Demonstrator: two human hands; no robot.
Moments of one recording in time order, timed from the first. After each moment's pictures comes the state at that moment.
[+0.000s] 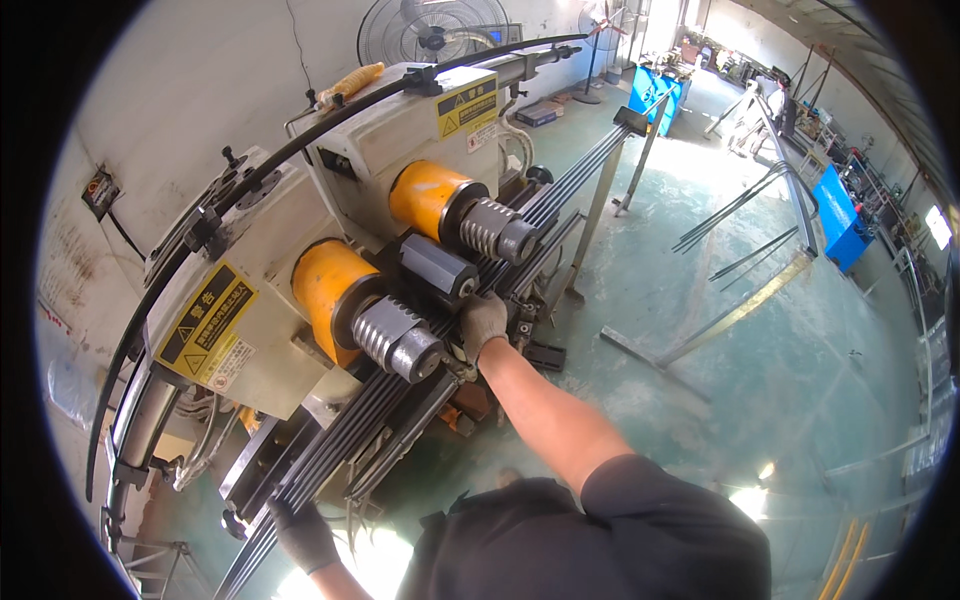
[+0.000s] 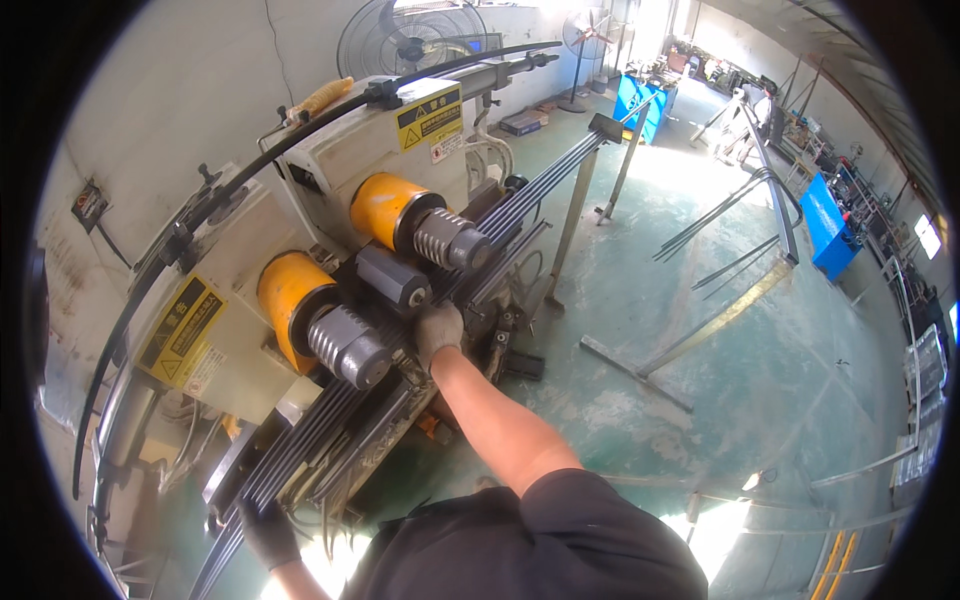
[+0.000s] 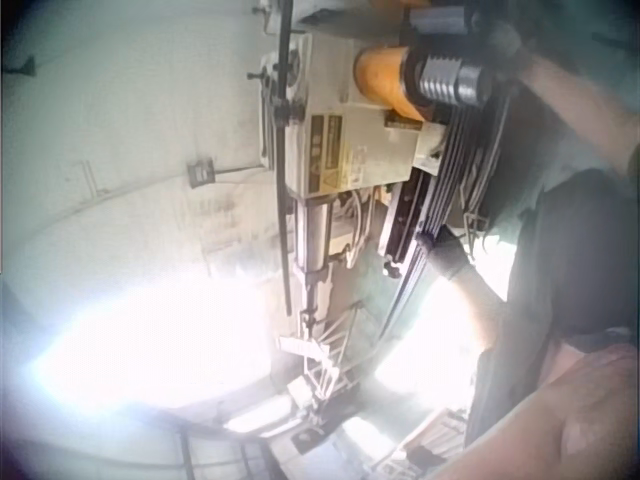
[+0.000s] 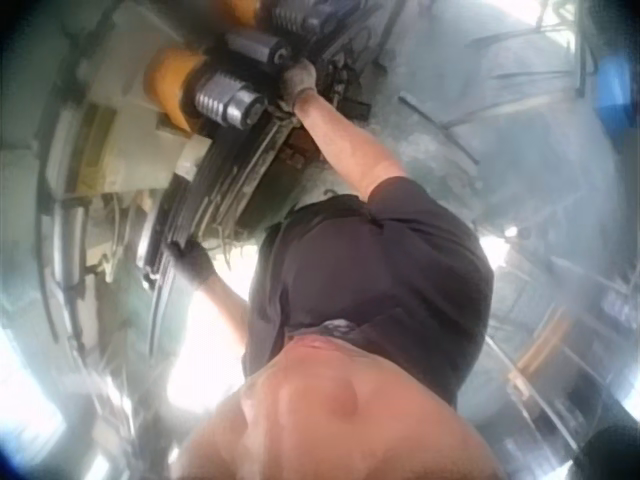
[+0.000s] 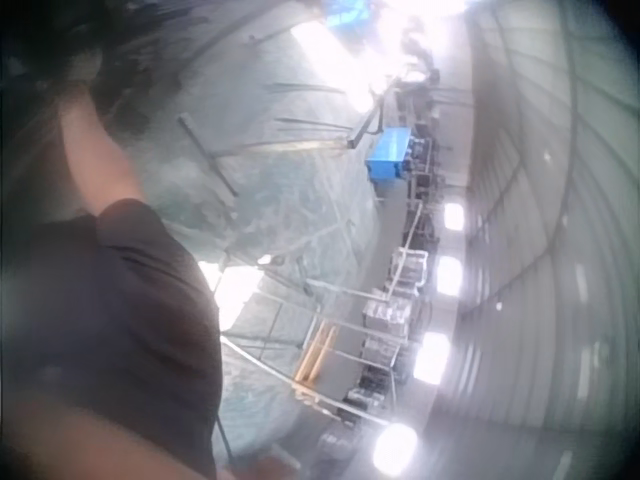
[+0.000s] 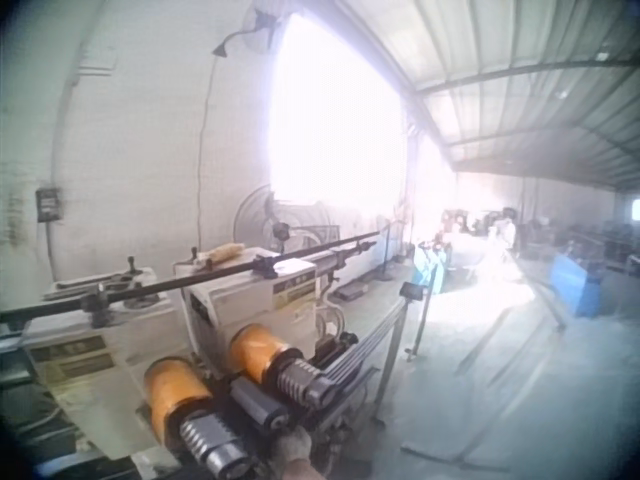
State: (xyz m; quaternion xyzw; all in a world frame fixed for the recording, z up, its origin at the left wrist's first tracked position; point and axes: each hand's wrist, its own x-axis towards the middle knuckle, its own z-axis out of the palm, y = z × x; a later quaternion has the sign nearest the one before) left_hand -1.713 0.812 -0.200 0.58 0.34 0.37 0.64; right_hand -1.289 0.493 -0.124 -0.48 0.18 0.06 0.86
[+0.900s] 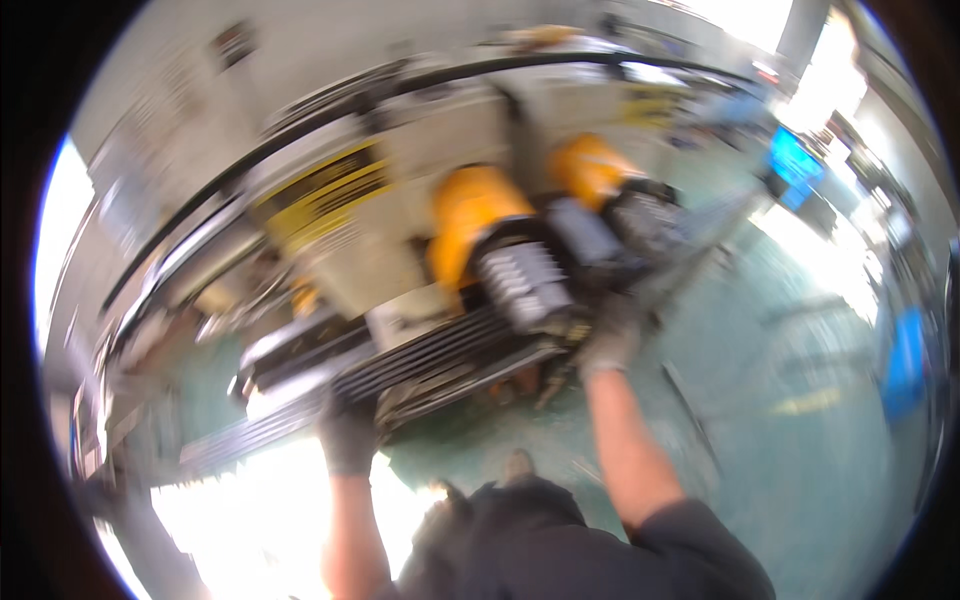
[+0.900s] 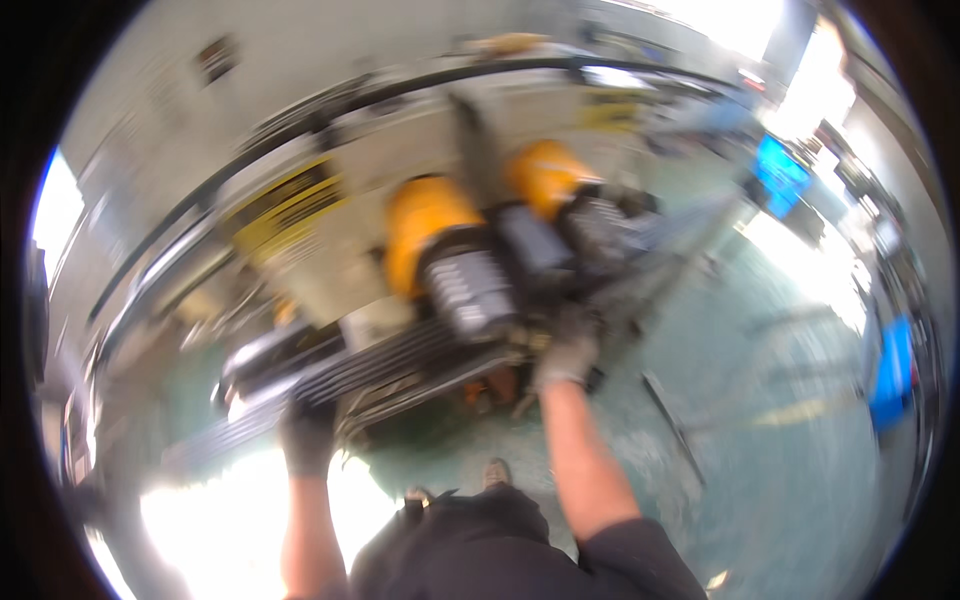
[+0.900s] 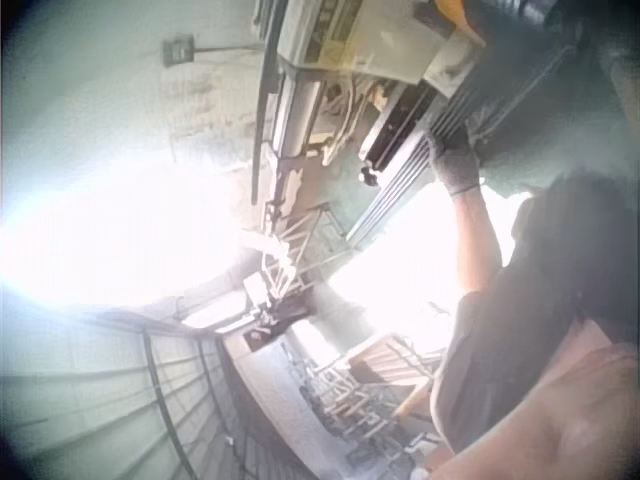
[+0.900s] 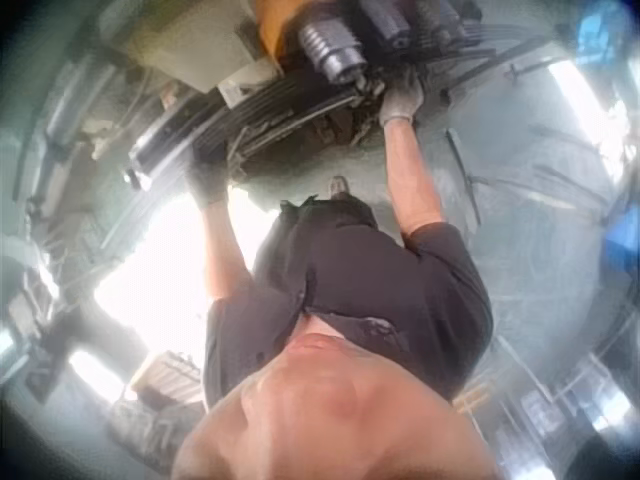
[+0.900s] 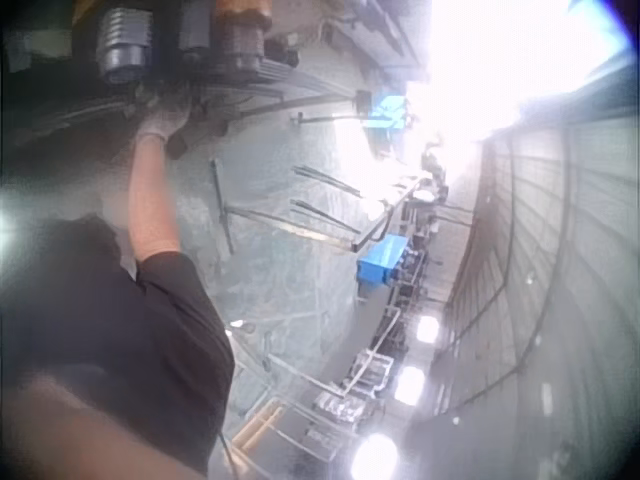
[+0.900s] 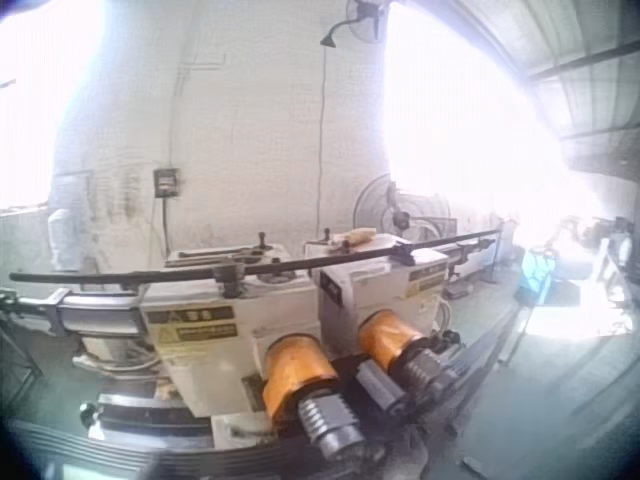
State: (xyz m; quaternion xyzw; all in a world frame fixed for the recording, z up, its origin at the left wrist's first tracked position) left_hand -1.661 0.725 -0.122 0.79 0.32 0.32 0.41; right_hand -1.317 0.441 -0.193 -0.69 0.04 -0.09 0.72
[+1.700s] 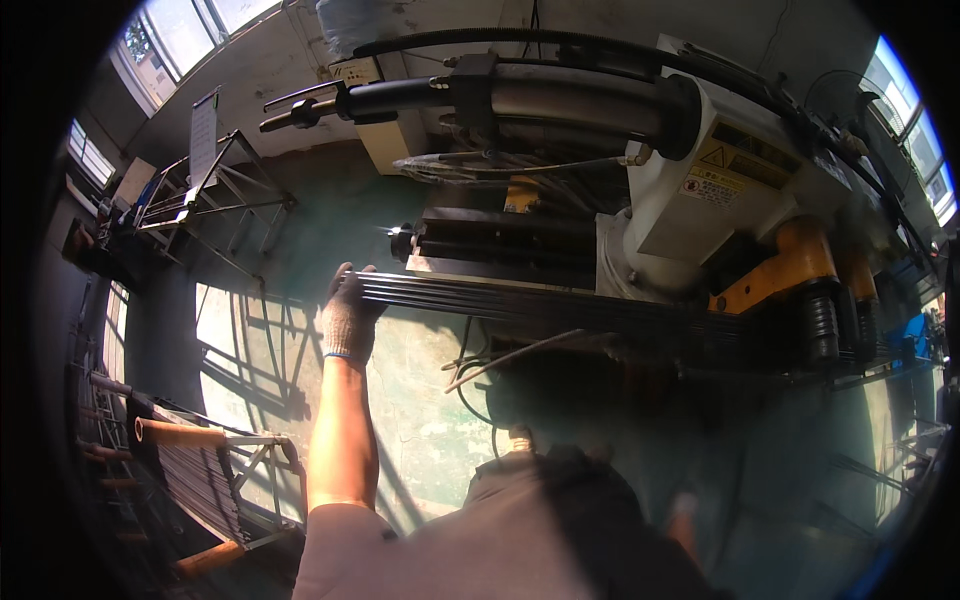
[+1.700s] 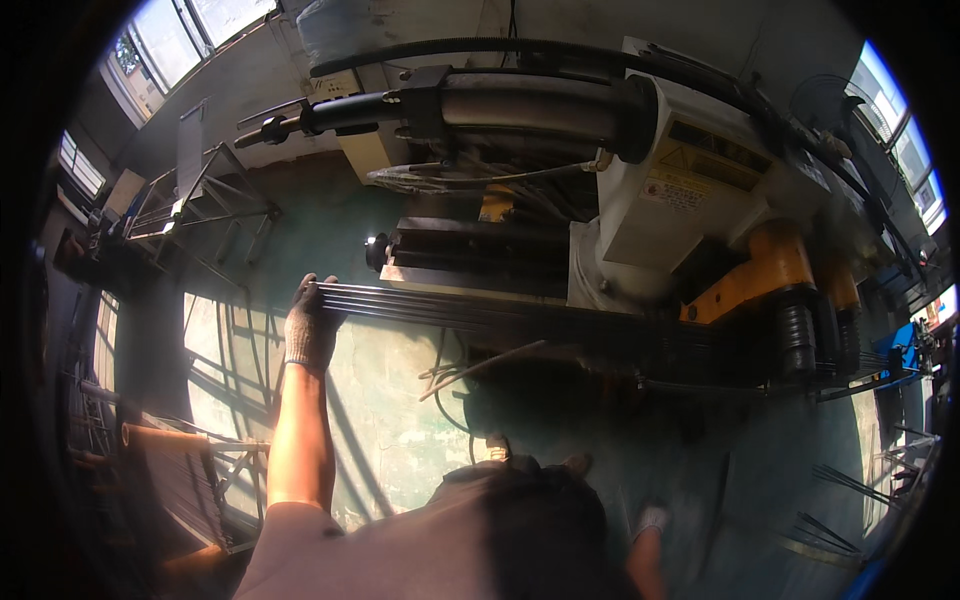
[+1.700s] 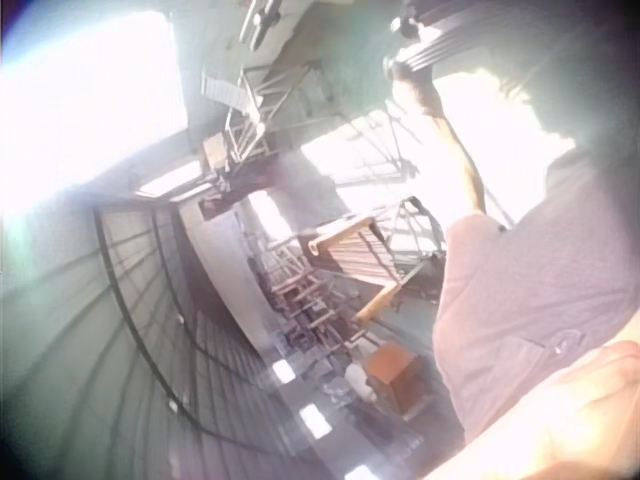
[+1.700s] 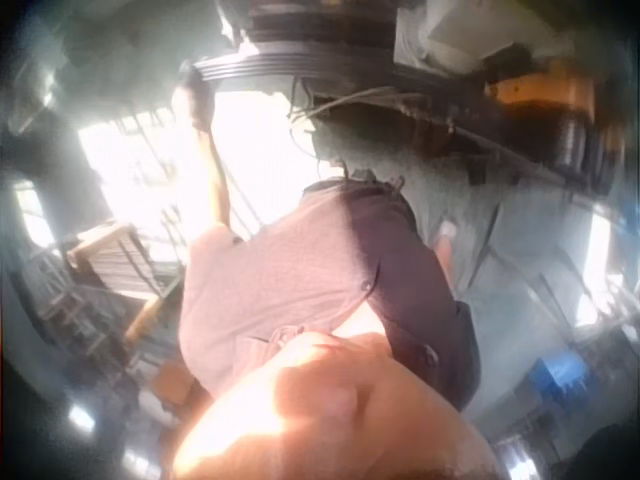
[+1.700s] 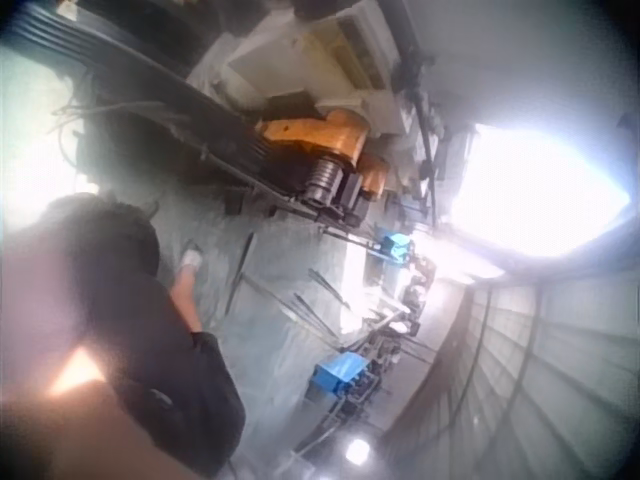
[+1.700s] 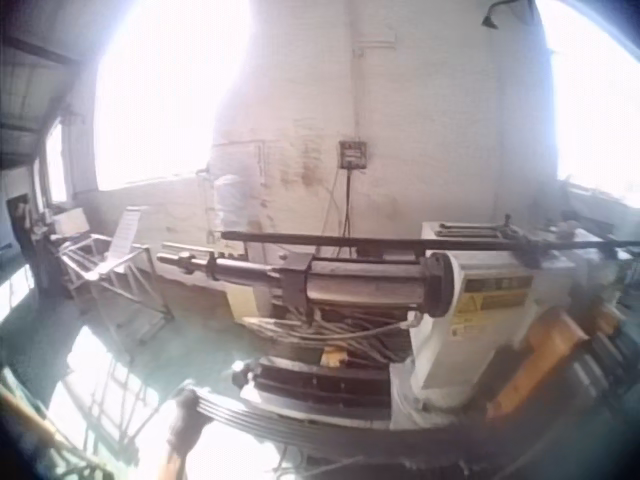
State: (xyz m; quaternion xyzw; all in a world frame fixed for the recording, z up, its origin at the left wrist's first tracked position) left_hand -2.075 1.027 -0.163 0.41 0.35 0.54 0.65; right_hand -1.588 0.269 -0.489 -0.91 -0.26 0.21 -0.24
